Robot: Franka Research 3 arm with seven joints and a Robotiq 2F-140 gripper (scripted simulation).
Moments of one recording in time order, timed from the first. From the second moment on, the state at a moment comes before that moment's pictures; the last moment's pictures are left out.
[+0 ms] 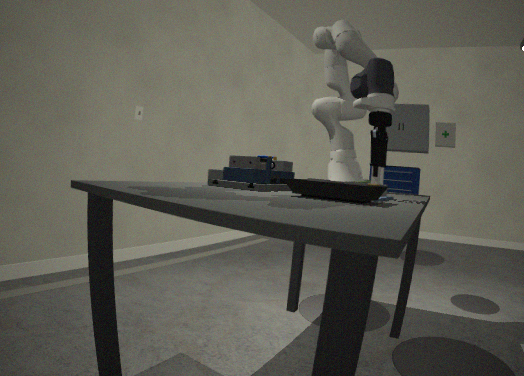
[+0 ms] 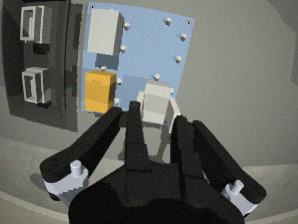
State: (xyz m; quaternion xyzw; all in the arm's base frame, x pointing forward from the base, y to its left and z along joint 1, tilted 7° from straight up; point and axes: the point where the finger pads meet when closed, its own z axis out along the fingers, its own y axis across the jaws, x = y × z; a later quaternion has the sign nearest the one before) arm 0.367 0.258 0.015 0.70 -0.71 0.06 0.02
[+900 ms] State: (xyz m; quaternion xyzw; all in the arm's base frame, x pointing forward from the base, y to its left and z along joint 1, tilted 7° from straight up) arm 0.367 0.258 0.016 0.70 -0.71 0.06 0.02
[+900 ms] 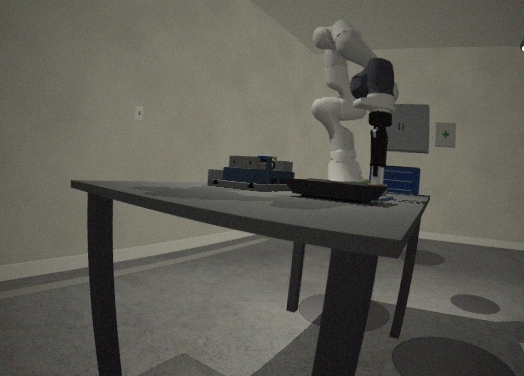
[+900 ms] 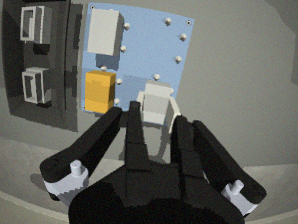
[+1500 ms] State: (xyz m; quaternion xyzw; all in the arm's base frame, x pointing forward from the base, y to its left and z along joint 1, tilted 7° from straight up) arm 0.369 0.266 0.062 0.69 -0.72 0.06 0.01
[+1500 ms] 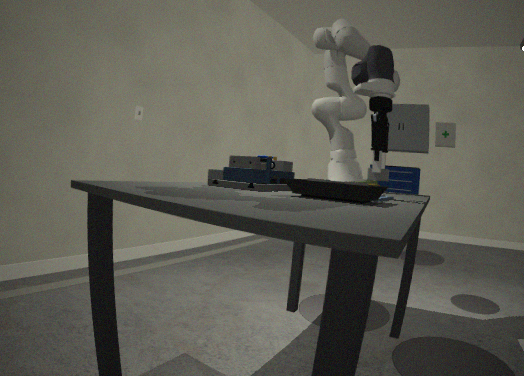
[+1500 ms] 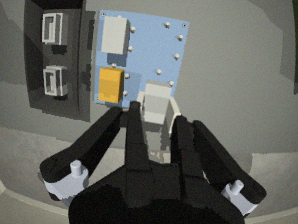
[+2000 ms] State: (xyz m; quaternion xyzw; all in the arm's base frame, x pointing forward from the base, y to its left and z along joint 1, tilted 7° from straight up) arm 0.369 0.274 0.118 0.69 -0.72 0.06 0.01
